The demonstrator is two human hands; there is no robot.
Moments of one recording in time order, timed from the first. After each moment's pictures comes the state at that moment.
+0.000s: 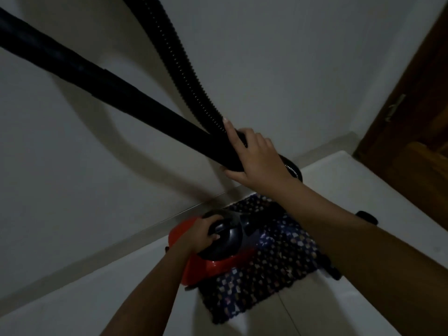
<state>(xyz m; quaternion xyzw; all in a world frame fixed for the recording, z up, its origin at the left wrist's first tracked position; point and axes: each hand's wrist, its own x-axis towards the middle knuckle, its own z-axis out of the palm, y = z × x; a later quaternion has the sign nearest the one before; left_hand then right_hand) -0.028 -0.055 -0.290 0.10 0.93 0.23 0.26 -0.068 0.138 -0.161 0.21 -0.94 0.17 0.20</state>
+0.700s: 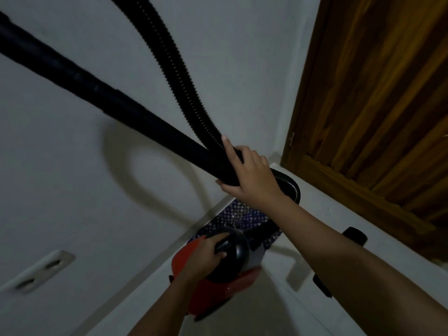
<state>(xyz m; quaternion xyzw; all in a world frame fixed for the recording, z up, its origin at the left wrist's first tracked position) 0.128 -0.102 0.031 0.18 0.89 0.31 0.28 0.115 0.078 0.182 0.05 -0.96 0.13 0.24</state>
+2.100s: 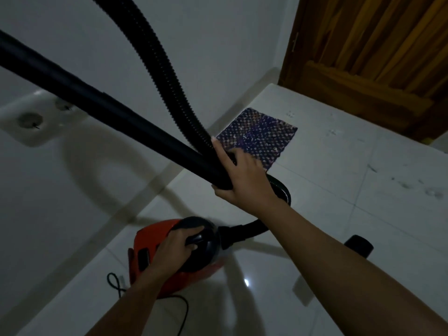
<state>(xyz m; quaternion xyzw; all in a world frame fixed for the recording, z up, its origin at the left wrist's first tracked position) 0.287 -0.483 -0.249 0.25 0.88 0.29 0.29 0.320 -0.273 -0.134 -0.05 -0.98 0.11 0.17</state>
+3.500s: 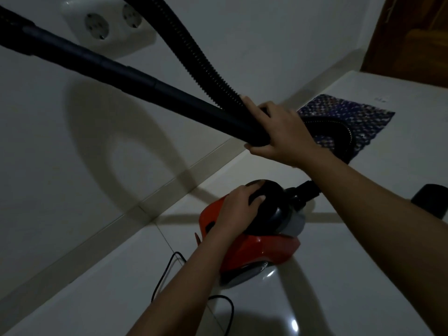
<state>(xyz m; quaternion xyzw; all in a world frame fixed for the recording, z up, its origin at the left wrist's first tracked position) 0.265 -0.476 -0.378 0.28 0.90 0.34 0.07 0.244 -0.312 -0.283 0.10 -0.96 0.08 0.26</state>
